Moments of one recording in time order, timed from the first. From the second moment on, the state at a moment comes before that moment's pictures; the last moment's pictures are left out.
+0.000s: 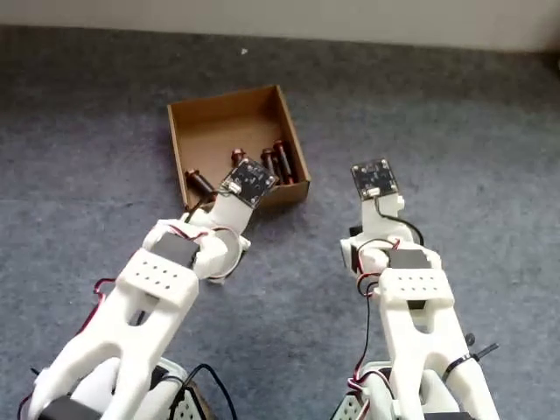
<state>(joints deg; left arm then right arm) 15.7 -33.2 56.0 48.3 -9.0 -8.0 -34.1 61.9 38.6 15.6</state>
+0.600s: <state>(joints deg) 16.0 -18.3 45.7 55.3 -6.7 -8.0 -34.1 61.9 38.6 15.6</state>
